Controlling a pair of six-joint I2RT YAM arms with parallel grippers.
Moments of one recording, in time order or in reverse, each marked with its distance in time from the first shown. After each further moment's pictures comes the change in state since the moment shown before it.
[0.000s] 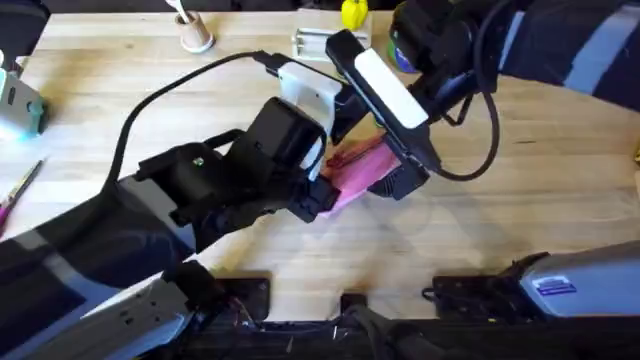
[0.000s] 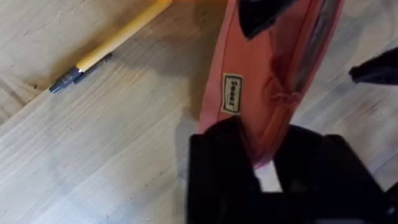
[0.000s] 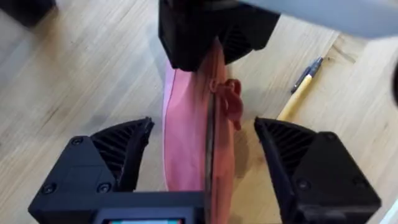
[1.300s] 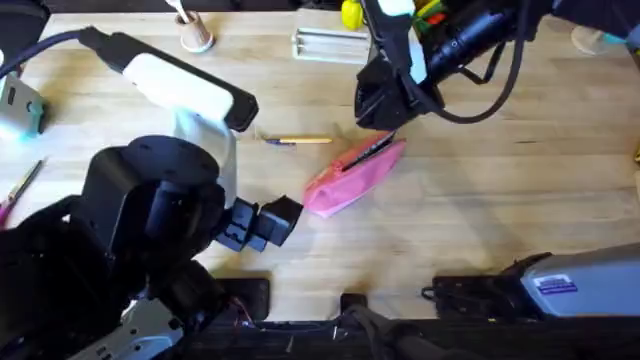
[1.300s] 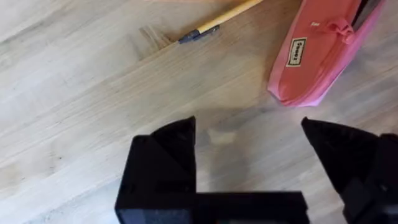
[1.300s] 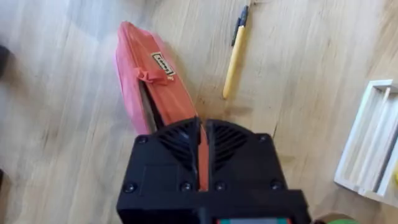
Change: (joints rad) left arm 0.000 -0.561 0.060 -0.447 -0.341 -0.012; right arm -0.055 -0.013 0.220 -0.049 0.078 0.367
